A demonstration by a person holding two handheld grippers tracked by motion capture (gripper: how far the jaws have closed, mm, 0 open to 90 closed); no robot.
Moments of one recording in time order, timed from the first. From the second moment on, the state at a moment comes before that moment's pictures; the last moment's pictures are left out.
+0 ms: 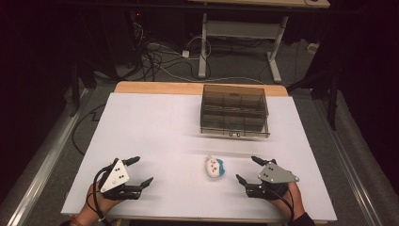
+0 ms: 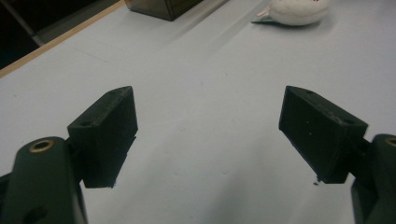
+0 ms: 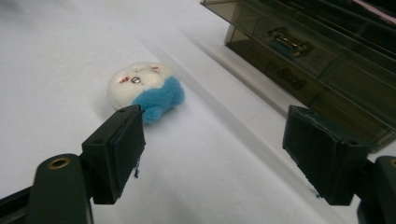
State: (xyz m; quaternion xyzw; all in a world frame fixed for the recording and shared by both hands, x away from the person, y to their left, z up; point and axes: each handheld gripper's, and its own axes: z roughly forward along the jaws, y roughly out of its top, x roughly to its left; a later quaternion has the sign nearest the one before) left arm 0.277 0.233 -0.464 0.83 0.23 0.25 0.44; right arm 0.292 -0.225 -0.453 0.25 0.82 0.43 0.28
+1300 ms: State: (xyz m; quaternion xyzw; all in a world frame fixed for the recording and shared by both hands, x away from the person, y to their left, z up) left arm 0.277 0.230 -0.467 0.84 0.23 0.24 0.43; right arm 0.350 -0.144 -0.477 0.14 0.90 0.36 0.19
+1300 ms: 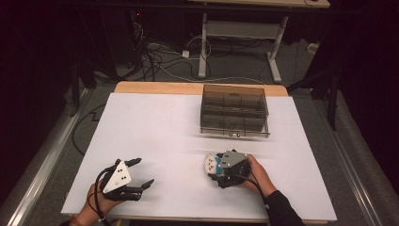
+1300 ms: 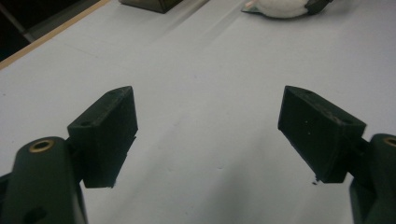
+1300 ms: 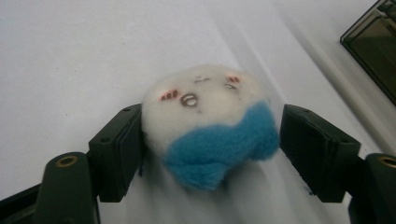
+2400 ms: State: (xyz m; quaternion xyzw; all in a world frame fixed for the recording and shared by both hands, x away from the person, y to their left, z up) left arm 0.276 0.232 -0.466 0.84 0.22 0.25 0.43; right arm 0.312 -0.152 -0.453 0.16 0.87 0.40 0.24
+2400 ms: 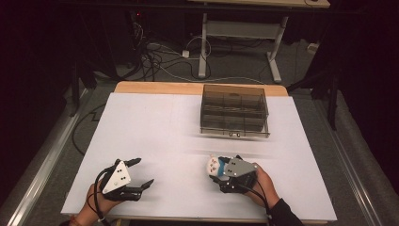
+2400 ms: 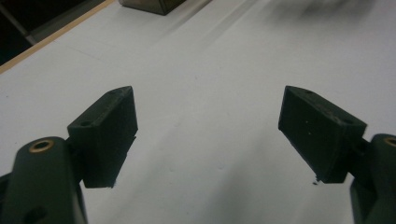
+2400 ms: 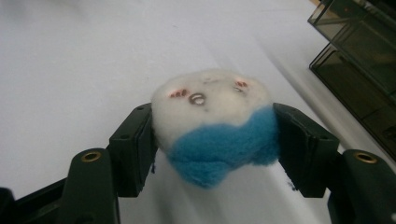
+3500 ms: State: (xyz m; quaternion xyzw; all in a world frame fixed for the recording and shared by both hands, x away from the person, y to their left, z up) left arm 0.276 0.231 -0.466 0.84 0.22 0.25 0.43; right arm 0.301 -0.176 -0.419 0.20 0.81 0.43 0.34
